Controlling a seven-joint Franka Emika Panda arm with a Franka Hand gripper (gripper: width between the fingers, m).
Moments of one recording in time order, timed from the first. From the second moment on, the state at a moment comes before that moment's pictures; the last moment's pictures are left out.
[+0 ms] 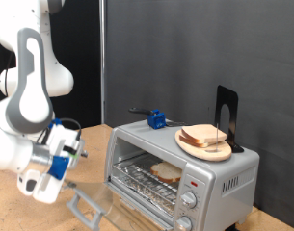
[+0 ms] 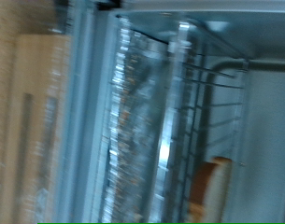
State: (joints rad) arm -0.36 0.13 -0.14 -2.50 0.98 1.79 -0.47
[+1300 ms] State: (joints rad) arm -0.27 -0.09 0.02 -2.54 1.13 1.81 -0.29
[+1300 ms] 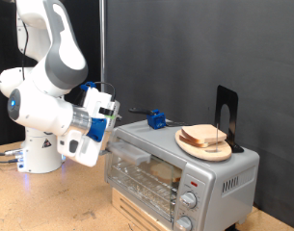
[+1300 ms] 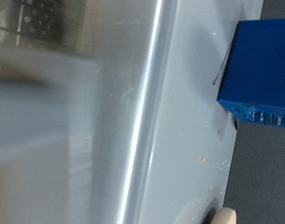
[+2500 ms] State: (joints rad) arm -0.35 -0.17 -0.07 -2.56 1.12 1.65 -0.32
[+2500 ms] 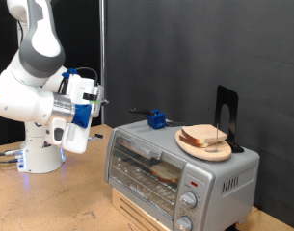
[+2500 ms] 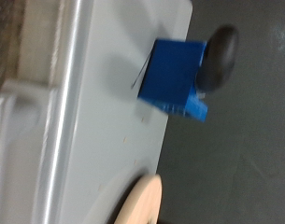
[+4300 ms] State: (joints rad) arm -0.33 0.45 -0.04 -1.95 1.42 1.87 -0.15
